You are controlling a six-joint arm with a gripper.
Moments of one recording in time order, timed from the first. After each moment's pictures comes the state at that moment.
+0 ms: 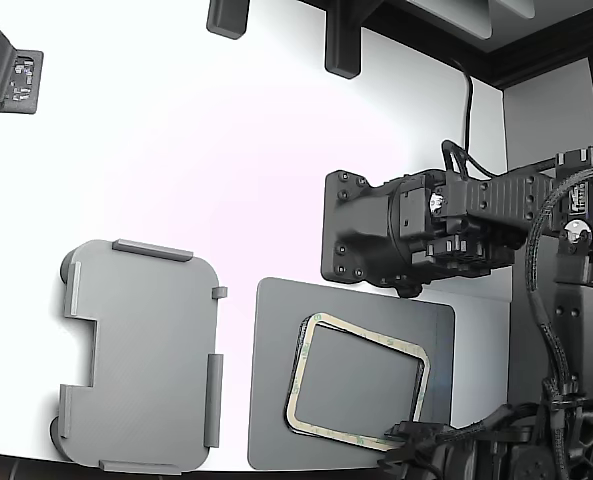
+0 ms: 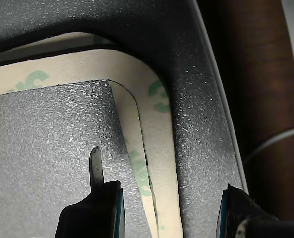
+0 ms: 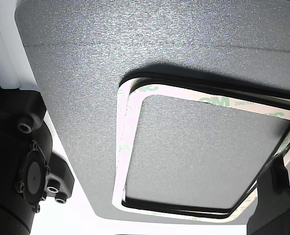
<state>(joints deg) 89.0 83.2 96.1 82.5 1.3 -69.2</state>
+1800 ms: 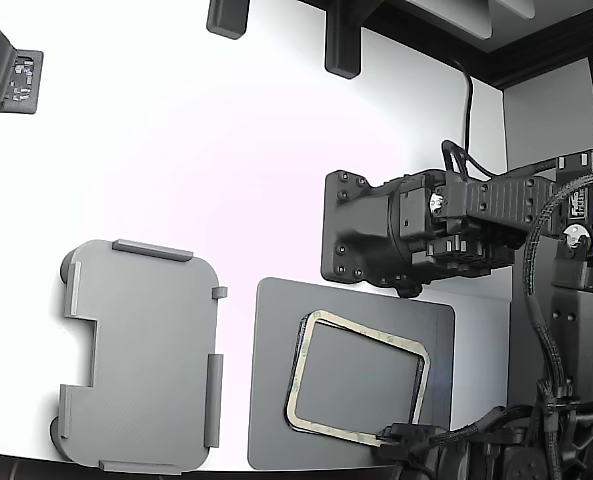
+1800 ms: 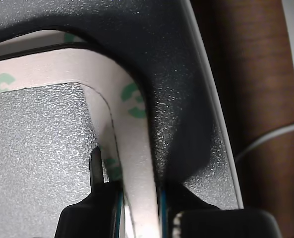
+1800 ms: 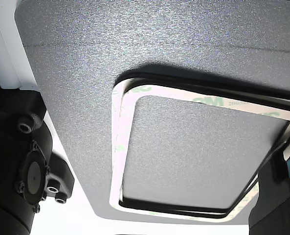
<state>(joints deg) 89.0 82.3 97.1 80.1 2.8 -70.3</state>
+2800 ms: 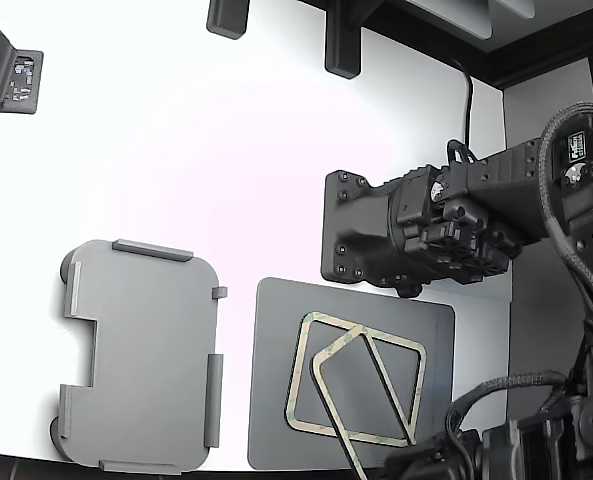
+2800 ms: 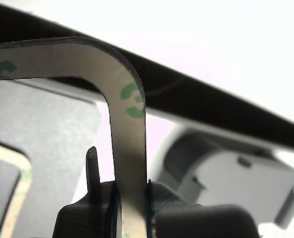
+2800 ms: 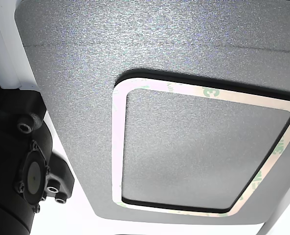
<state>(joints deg) 73.7 96.0 82.1 86.3 18.8 -39.0</state>
